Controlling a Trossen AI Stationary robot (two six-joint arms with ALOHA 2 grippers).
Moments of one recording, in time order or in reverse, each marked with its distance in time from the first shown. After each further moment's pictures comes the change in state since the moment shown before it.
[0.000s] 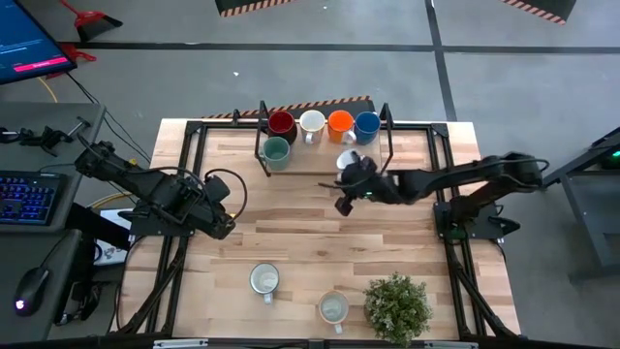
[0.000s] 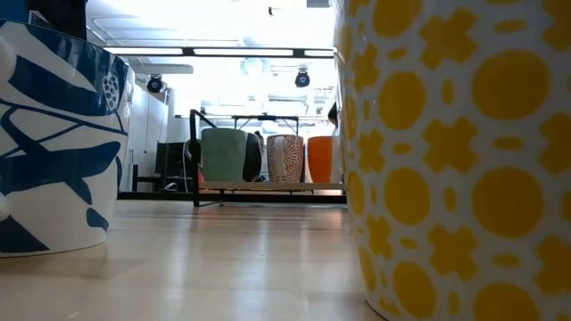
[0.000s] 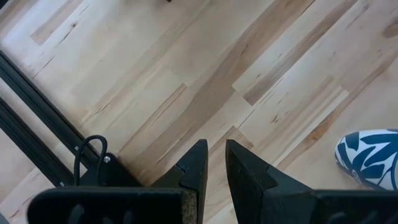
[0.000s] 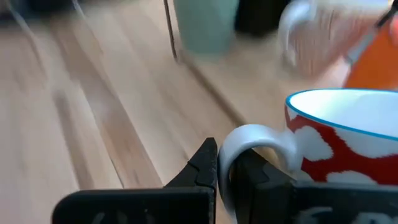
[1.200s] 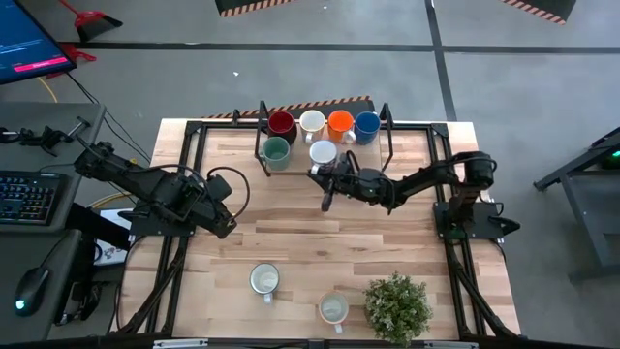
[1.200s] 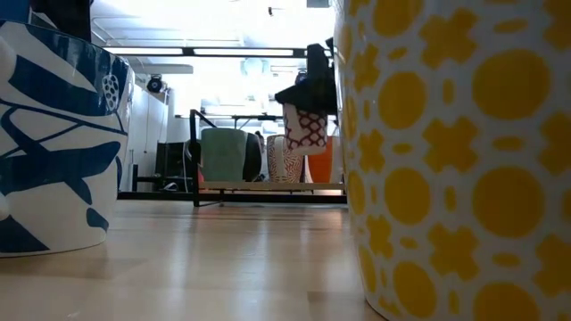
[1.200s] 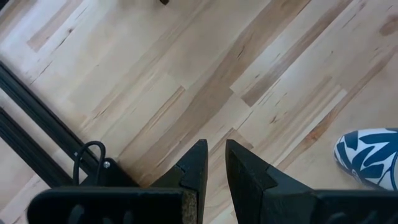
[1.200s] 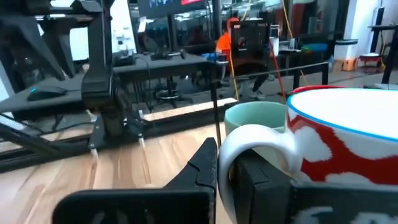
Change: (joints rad) left arm 0.030 0.000 0.000 0.019 0.011 0.059; right arm -0.103 0.385 -0.189 1.290 -0.205 -0.266
